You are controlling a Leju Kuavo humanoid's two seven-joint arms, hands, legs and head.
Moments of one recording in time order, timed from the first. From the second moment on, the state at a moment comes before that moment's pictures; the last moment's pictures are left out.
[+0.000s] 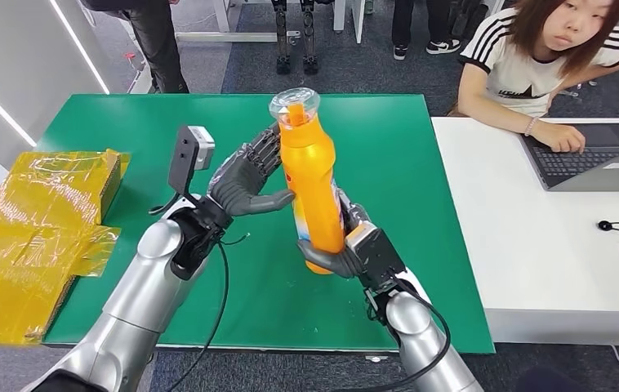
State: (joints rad) left arm -0.65 -0.12 -0.46 -1.10 0.22 -0.26 -0.26; right arm -0.34 0.11 0.47 -1.28 0.17 0.06 -0.39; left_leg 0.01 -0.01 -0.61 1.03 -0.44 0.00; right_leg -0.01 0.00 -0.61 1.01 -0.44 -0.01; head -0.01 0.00
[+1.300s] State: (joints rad) left arm -0.77 -0.06 -0.56 -1.05 0.41 -0.21 -0.19; right arm -0.59 0.09 0.57 -1.03 0.29 -0.09 -0.36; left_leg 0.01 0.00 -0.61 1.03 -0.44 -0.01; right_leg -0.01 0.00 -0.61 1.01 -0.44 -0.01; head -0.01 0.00
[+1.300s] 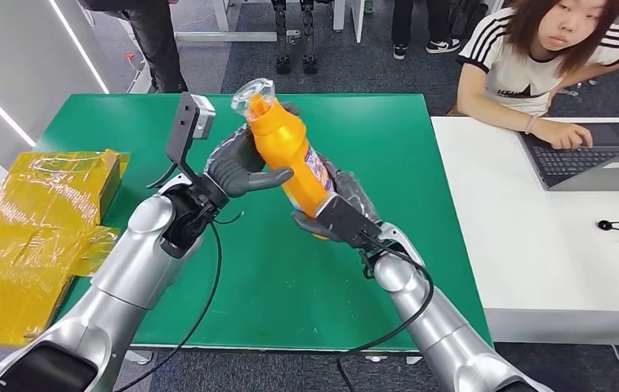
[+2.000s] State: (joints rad) left arm -0.82 -0.05 -0.52 -0.95 0.47 -0.25 -0.16; right arm -0.62 0.13 0.65 -0.98 0.29 -0.11 -0.32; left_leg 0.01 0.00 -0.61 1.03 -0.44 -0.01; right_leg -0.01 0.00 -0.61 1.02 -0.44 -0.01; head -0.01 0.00
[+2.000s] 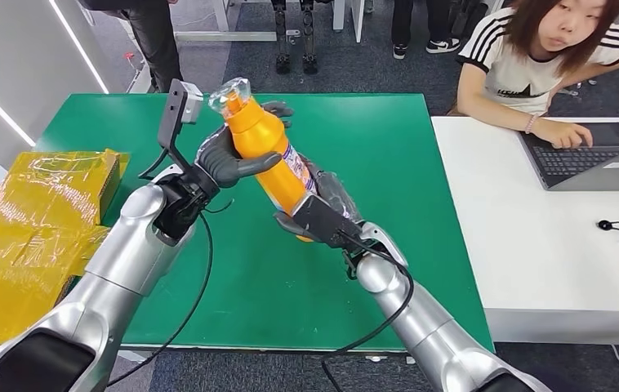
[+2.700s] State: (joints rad) left arm -0.81 -0.04 -0.52 -0.95 0.39 -0.16 -0.23; right arm -0.59 0.12 0.69 -0.97 0.26 -0.13 -0.34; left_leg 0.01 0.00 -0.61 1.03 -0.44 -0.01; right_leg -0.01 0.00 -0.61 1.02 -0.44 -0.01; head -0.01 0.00
